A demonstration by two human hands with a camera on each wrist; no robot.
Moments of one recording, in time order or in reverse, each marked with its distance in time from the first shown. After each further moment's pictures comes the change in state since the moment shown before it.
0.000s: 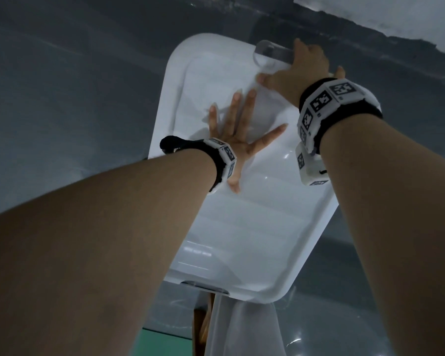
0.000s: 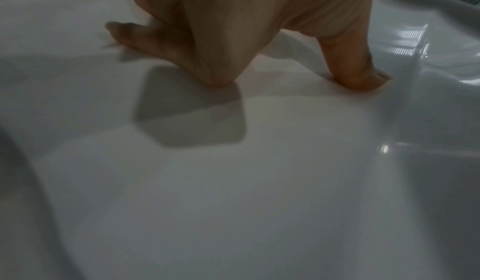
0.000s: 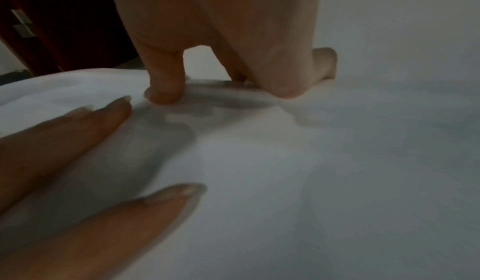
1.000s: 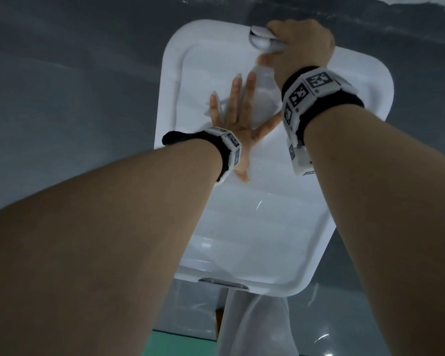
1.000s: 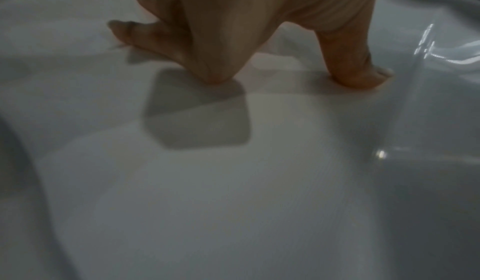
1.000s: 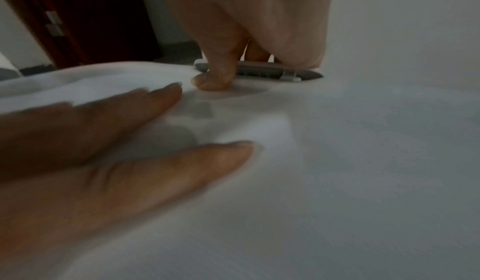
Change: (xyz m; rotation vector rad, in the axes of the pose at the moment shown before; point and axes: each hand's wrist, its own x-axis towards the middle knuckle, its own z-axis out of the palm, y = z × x) left_hand 0.006 0.001 0.009 0.117 0.056 -0.041; right_hand 0.002 -0.009 0.018 0.068 0.315 -0.139
